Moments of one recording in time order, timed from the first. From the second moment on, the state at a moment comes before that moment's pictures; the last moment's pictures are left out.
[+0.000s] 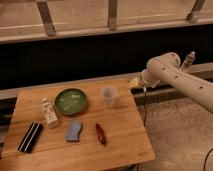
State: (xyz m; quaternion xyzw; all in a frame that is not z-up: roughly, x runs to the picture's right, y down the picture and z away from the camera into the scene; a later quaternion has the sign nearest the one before) arm 0.199 -0.013 0.804 -0.16 0.05 0.68 0.72
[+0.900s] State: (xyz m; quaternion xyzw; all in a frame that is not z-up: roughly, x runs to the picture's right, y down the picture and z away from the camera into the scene) arm 0.144 -0.021 0.798 -0.17 0.02 0.62 0.77
